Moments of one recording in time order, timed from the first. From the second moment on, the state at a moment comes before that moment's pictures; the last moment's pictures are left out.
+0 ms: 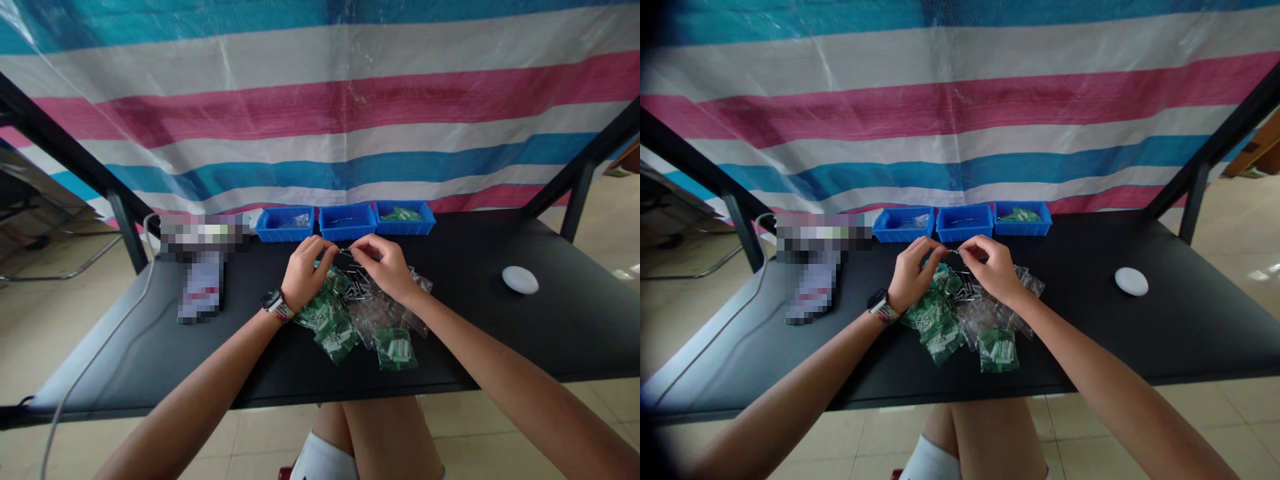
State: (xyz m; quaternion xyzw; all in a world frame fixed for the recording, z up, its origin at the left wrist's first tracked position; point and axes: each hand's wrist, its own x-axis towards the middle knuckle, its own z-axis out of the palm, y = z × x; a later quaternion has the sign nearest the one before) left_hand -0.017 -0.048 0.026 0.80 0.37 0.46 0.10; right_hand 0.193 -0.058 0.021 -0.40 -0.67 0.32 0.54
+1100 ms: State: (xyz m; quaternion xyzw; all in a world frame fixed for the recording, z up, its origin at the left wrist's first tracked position) left_hand -0.017 -0.042 0.027 0.74 0.38 0.53 0.16; right_hand 0.193 -0.061 0.030 -0.37 -0.61 0.45 0.54
